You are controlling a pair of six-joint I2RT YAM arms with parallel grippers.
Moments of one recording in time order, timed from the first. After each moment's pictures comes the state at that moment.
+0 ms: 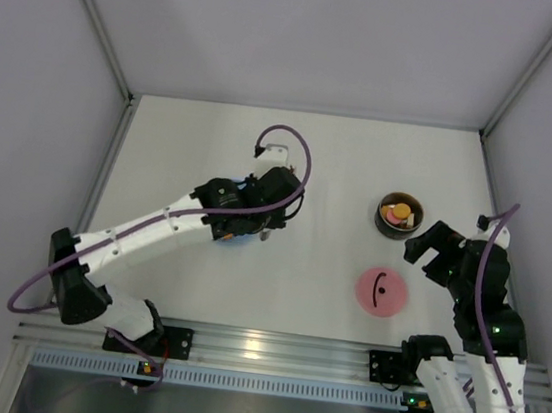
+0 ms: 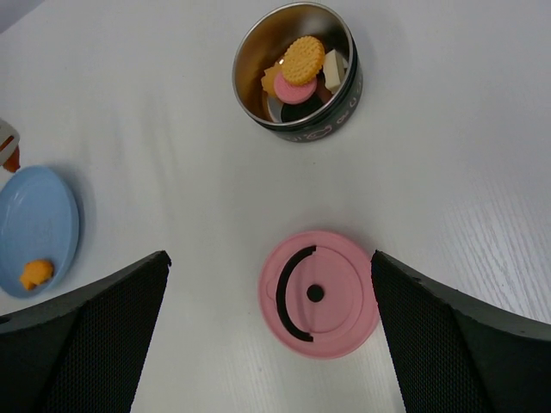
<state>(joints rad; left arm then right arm) -0.99 1.40 1.39 -0.88 -0.54 -0.76 0.09 0.48 0.79 -0.83 0.08 0.52</state>
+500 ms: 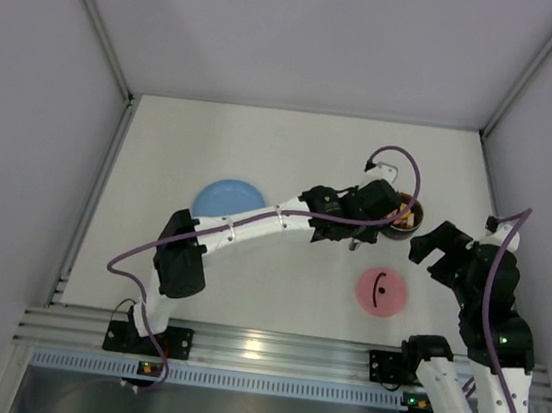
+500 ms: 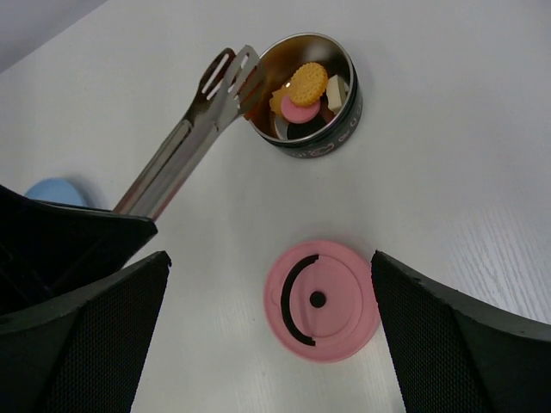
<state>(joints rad) -1.14 2.01 1.96 -0.72 -0.36 -0.64 0.09 0.46 0.85 -0.86 0.09 0.51</state>
